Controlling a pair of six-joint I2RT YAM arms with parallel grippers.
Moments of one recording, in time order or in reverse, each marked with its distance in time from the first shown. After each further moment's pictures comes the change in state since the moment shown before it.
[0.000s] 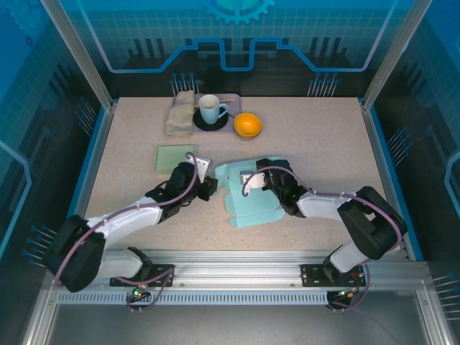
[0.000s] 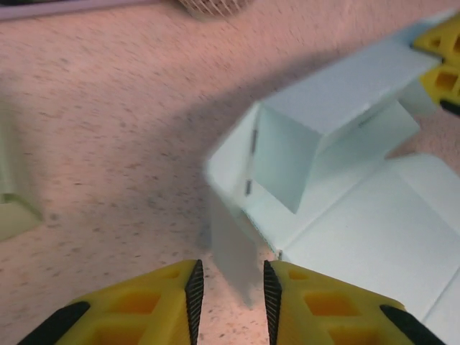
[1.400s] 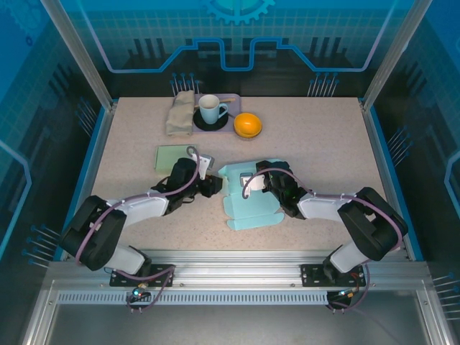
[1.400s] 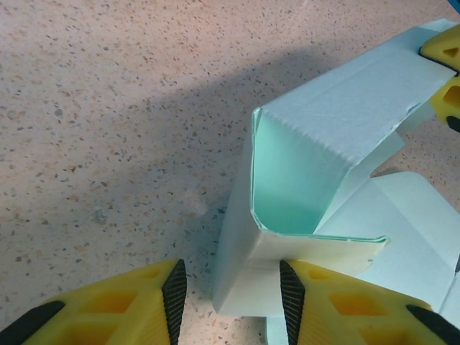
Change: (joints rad) left arm 0.071 0.224 0.019 0.189 0.237 -0.031; right arm 0.011 -0.008 -0.018 0.002 -0.003 0.000
